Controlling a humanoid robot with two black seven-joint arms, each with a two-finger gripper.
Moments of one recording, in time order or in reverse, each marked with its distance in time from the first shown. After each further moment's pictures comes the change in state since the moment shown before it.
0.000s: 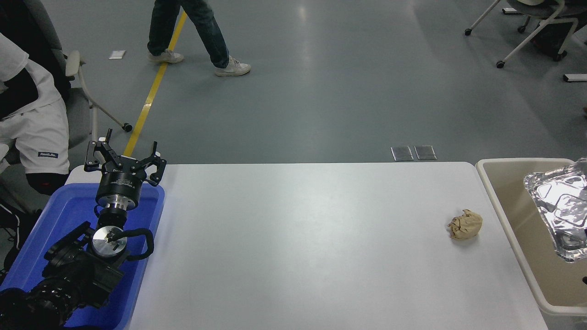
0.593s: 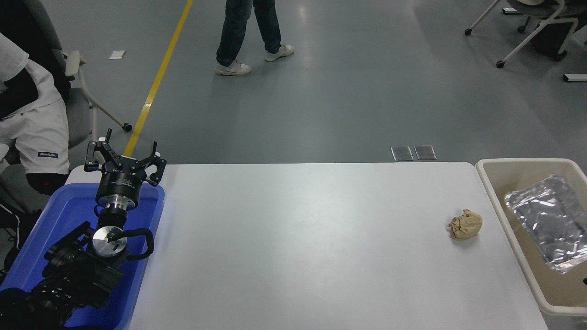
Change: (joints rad) left arm 0.000 0.000 0.000 0.000 0.000 0.000 0.000; right arm -0.003 0.001 -0.009 -0.001 -0.002 -0.089 0.001
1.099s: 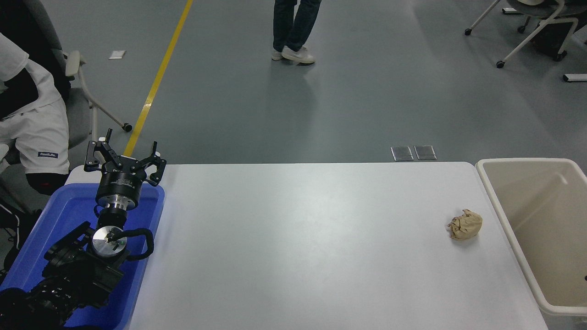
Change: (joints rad) left arm 0.000 0.000 0.000 0.000 0.000 0.000 0.000; right arm 0.021 -0.017 0.009 0.010 0.002 -0.016 -0.001
